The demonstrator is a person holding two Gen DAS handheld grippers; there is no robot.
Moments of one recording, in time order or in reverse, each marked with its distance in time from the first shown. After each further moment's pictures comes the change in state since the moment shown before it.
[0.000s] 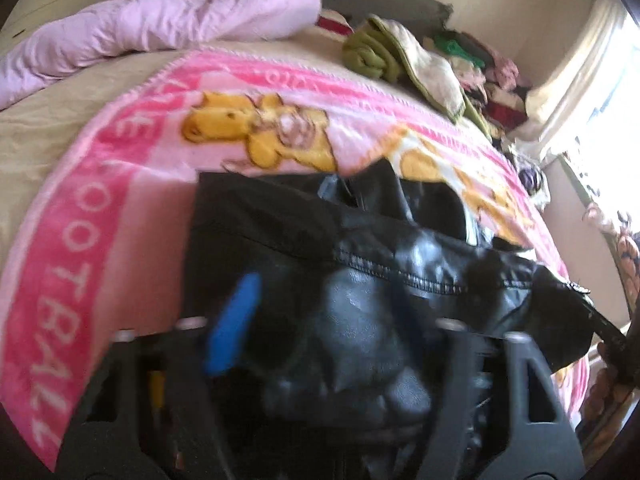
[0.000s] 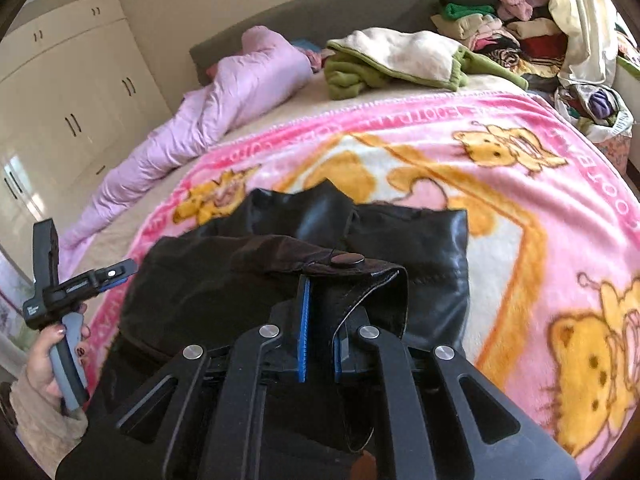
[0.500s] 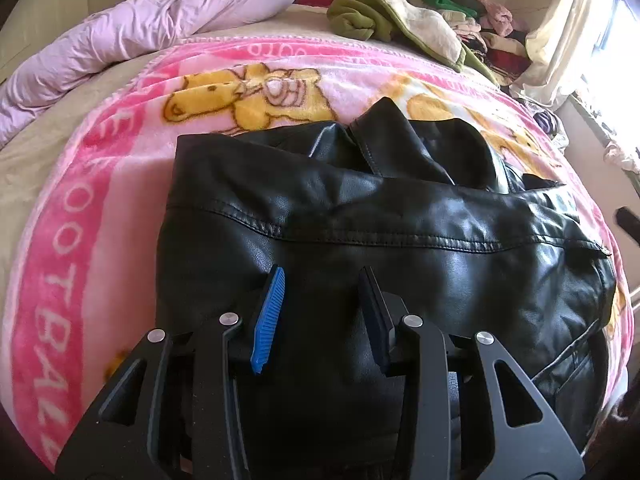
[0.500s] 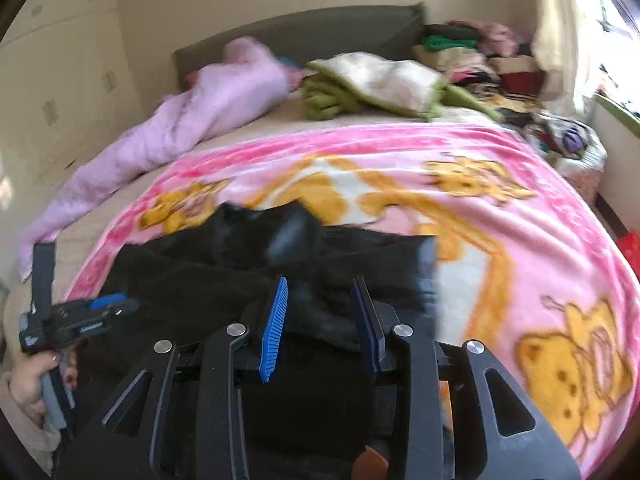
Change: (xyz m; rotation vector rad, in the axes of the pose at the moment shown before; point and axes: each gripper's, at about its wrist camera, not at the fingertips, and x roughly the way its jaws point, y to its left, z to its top) left arm 0.027 -0.010 -0.021 0.152 0.061 0.102; right arm 0.017 0.033 0.002 -0.113 -0.045 -0.105
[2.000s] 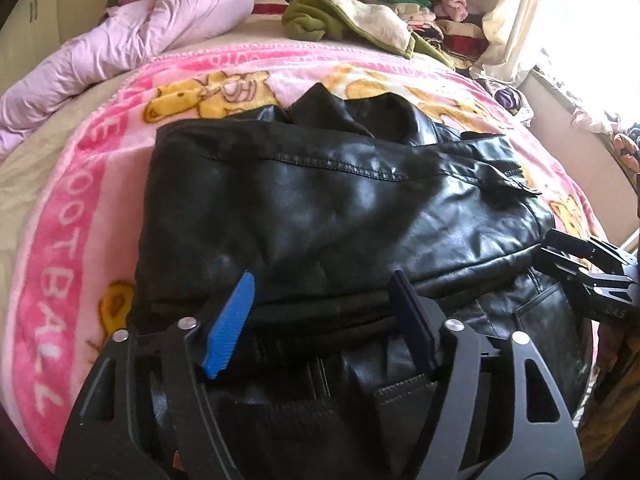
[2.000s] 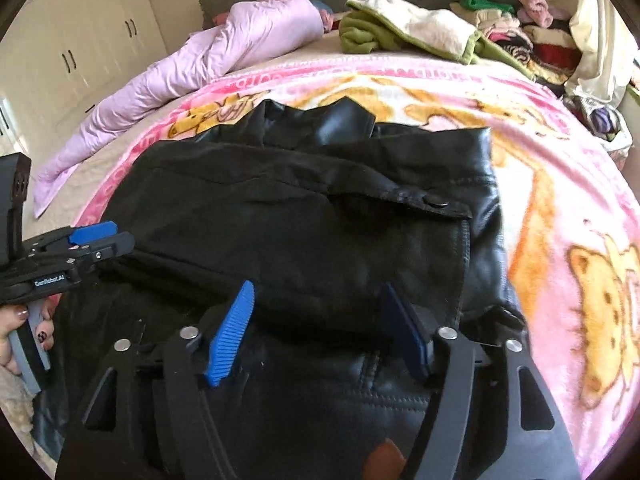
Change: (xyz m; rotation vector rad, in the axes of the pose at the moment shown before) left arm -0.051 -0.038 -0.052 0.117 -0.031 -0.064; right arm -0.008 0.029 -0.071 -0.022 0.141 0.023
